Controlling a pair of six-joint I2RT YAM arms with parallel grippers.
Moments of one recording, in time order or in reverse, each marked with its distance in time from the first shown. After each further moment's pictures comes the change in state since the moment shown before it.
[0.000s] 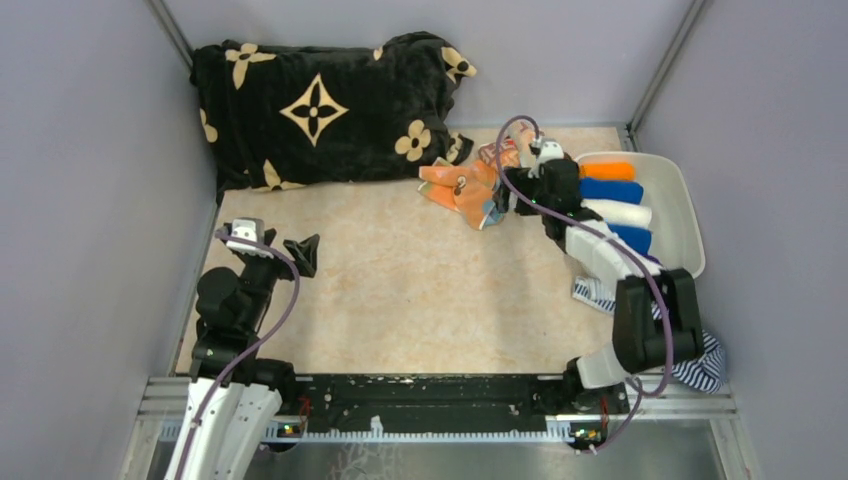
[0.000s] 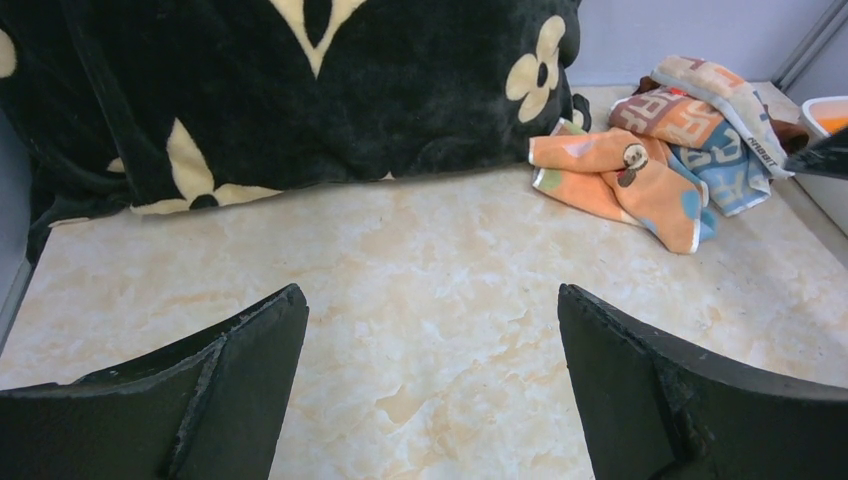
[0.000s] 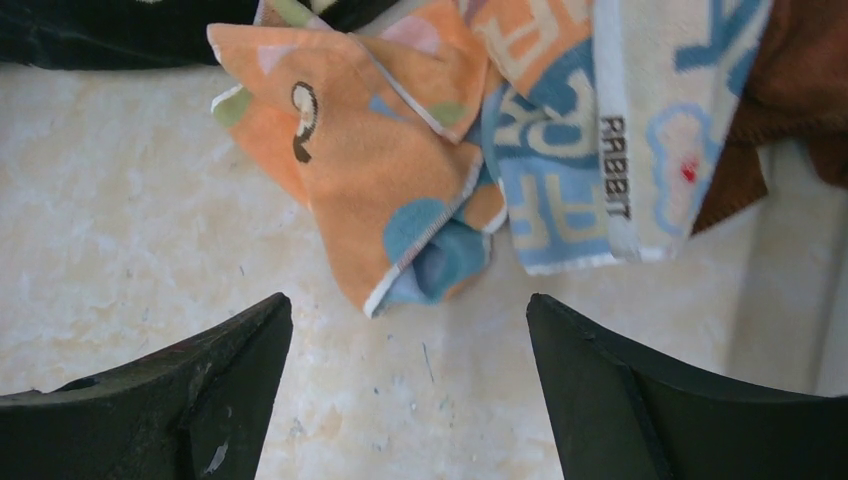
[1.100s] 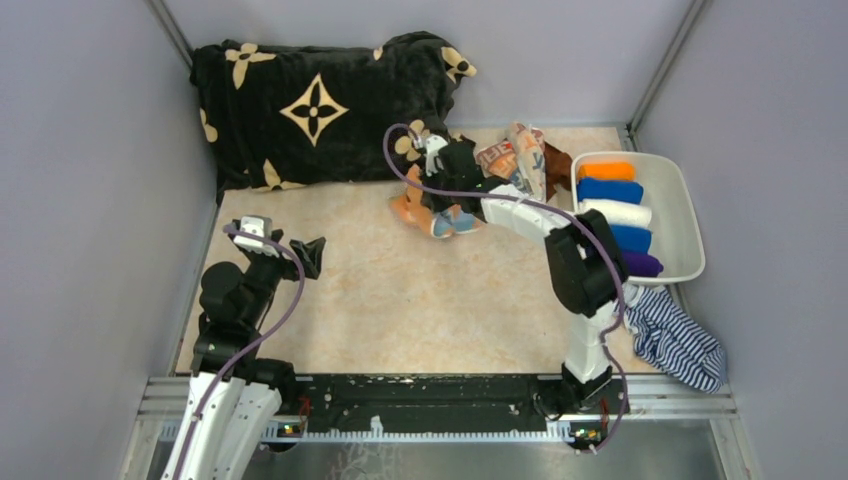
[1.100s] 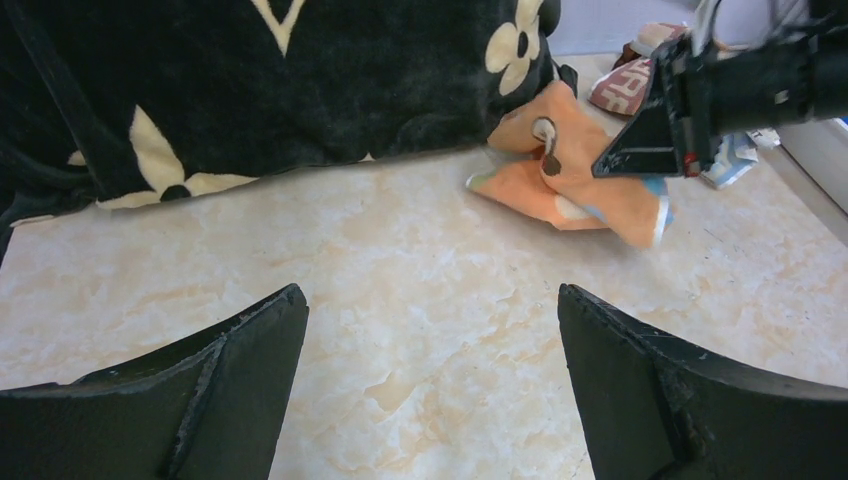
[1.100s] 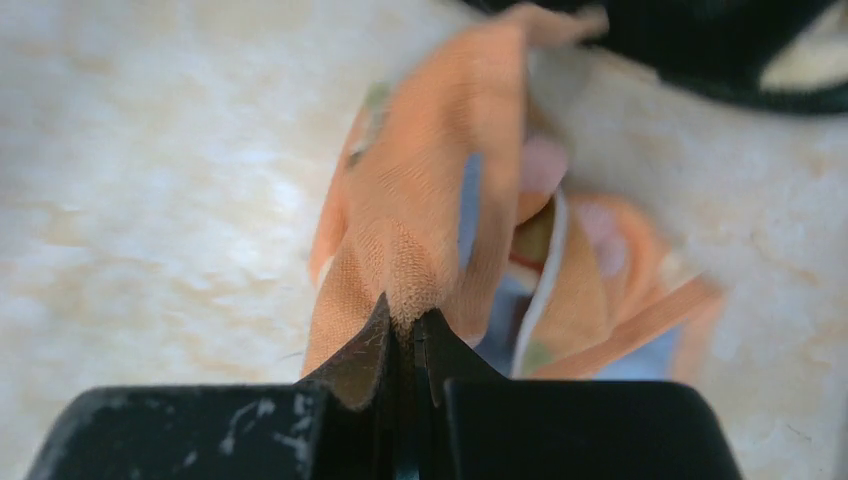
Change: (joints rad) left arm 0.000 0.043 0.000 -0.009 0.055 0.017; right arm 0.377 0.588 0.587 -0.196 -0.006 -0.176
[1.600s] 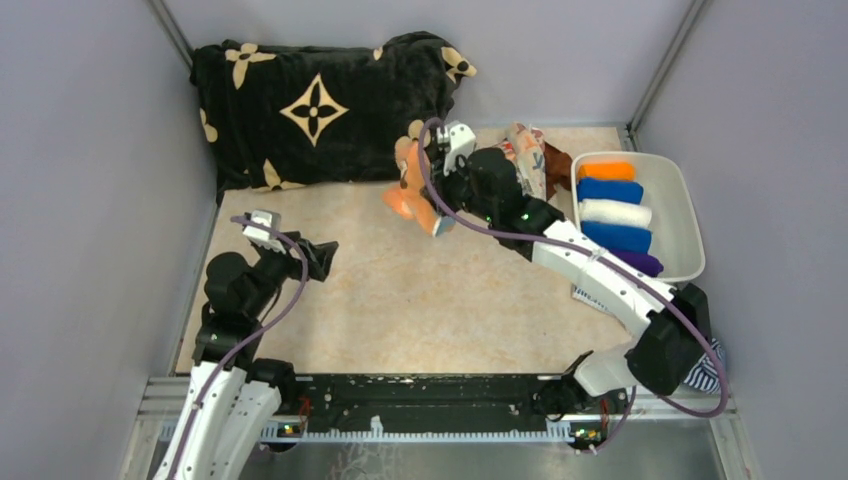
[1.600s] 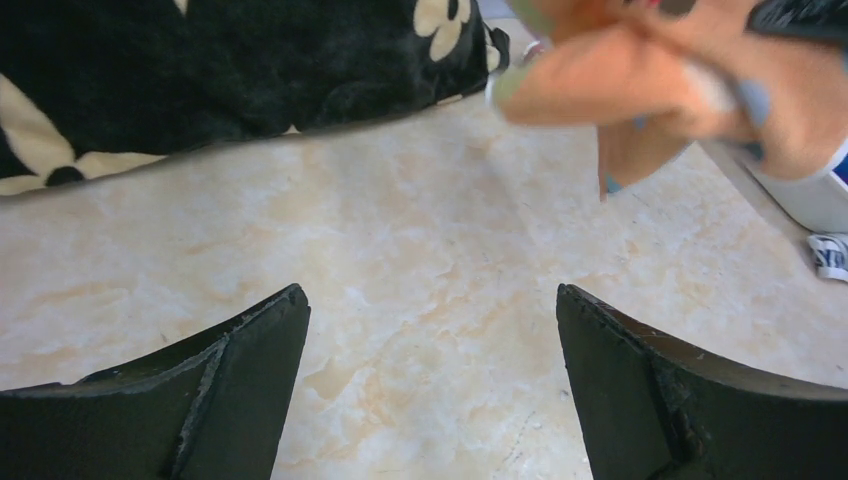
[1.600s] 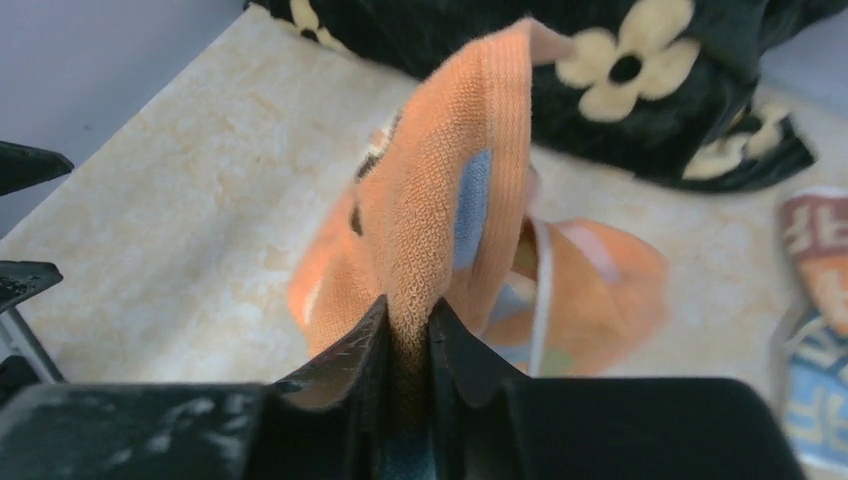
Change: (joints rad) left arm 0.000 0.053 0.010 -0.006 0.117 -0.056; right arm 0.163 -0.578 -0.156 -0.013 0.122 0.090
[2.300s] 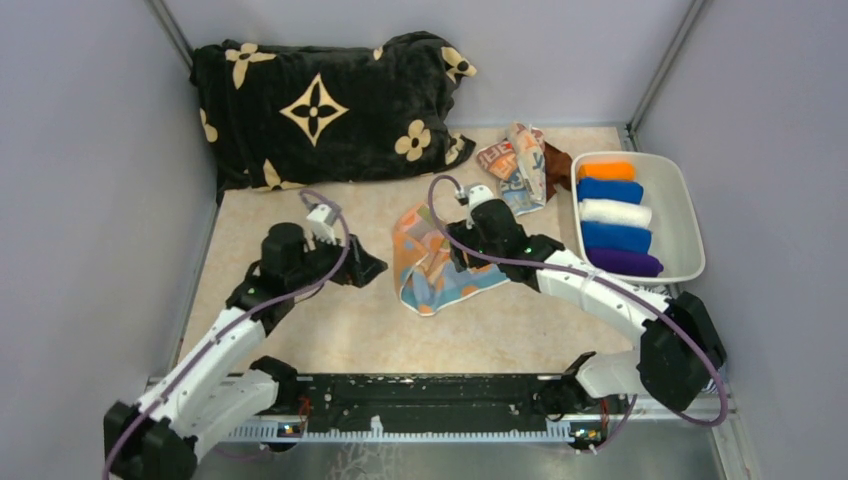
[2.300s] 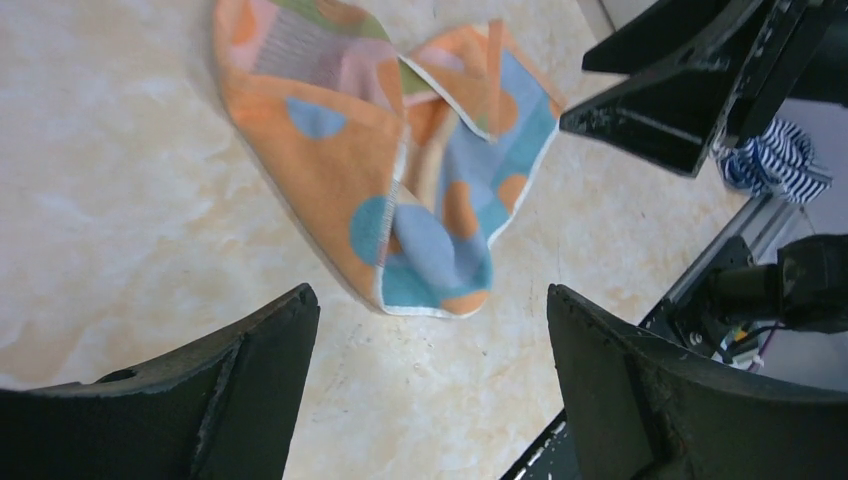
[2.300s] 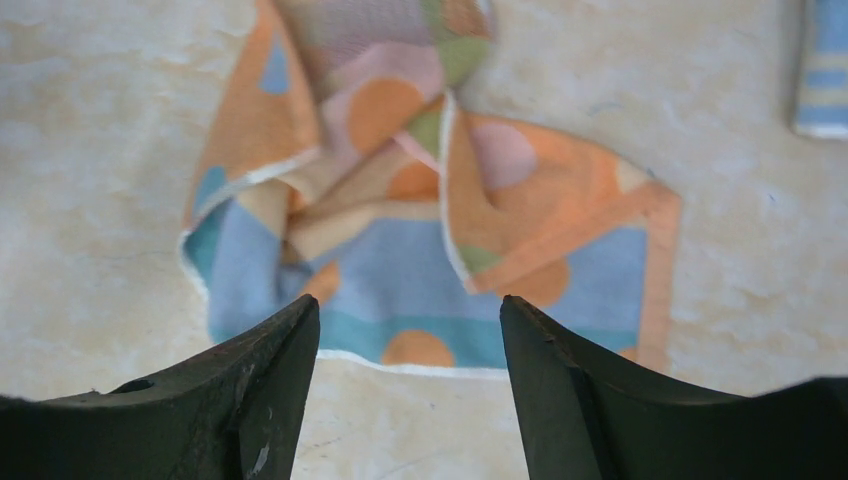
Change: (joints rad) left arm -0.195 0.339 0.037 0.024 0.179 -0.227; right arm 0.018 -0.074 -0.367 -0.131 0.136 0.077
